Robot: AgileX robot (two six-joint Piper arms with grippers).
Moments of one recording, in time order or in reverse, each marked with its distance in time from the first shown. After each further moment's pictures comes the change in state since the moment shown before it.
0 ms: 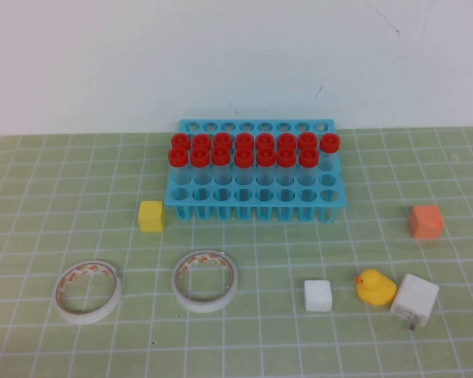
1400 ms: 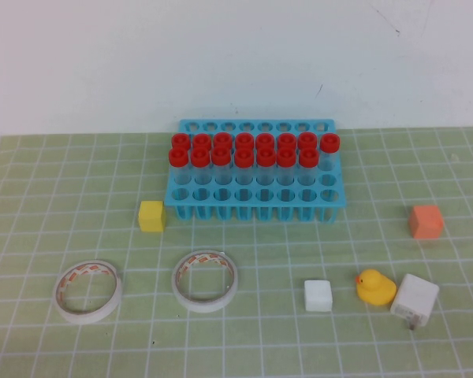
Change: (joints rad) right arm -0.730 -0.183 0.249 0.027 -0.402 -0.010; left arm 0.000 0.000 0.000 0.000 0.000 0.000
